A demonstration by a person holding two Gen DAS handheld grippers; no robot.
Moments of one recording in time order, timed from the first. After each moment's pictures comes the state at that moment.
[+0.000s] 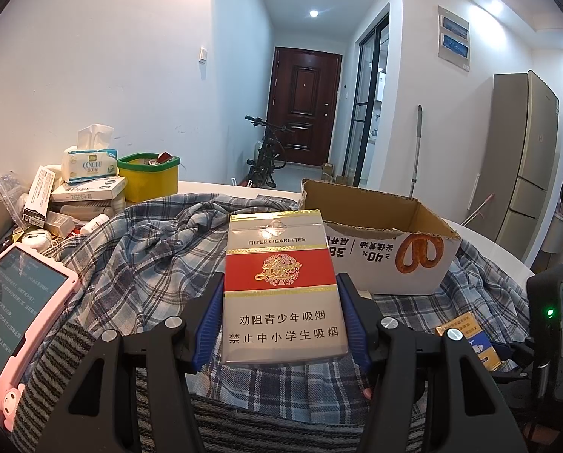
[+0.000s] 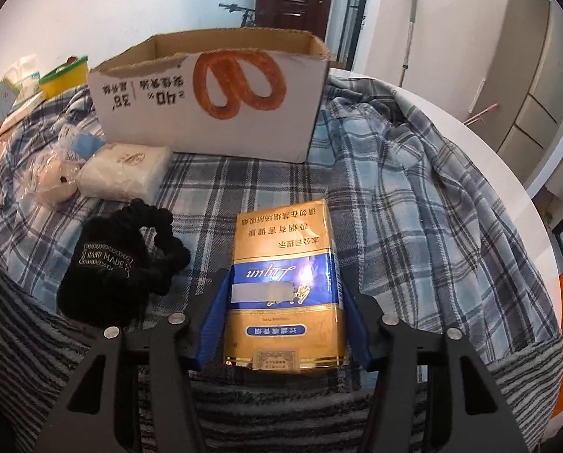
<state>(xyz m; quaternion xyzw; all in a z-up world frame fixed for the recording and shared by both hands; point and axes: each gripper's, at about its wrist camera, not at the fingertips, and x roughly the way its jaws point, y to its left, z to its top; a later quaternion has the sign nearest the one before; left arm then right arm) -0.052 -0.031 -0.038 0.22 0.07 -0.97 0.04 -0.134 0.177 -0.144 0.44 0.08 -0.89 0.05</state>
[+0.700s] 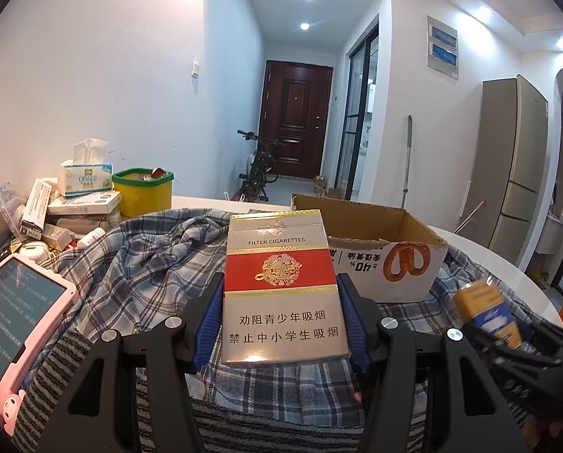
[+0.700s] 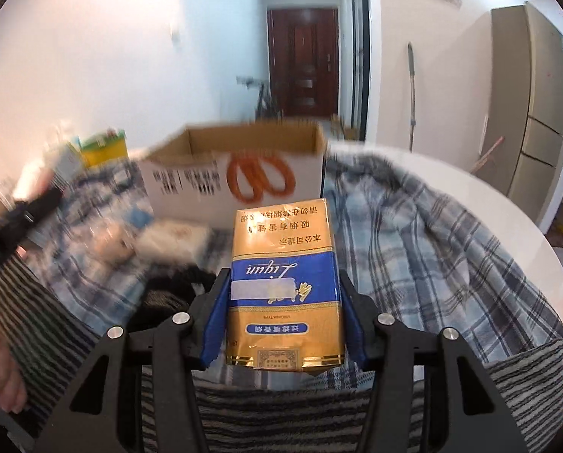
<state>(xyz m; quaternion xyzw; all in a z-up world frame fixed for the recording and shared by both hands) -0.041 -0.023 -0.029 0.19 0.06 -0.98 0.02 -0.091 0.197 -0.099 0.28 0.01 -0.95 0.10</state>
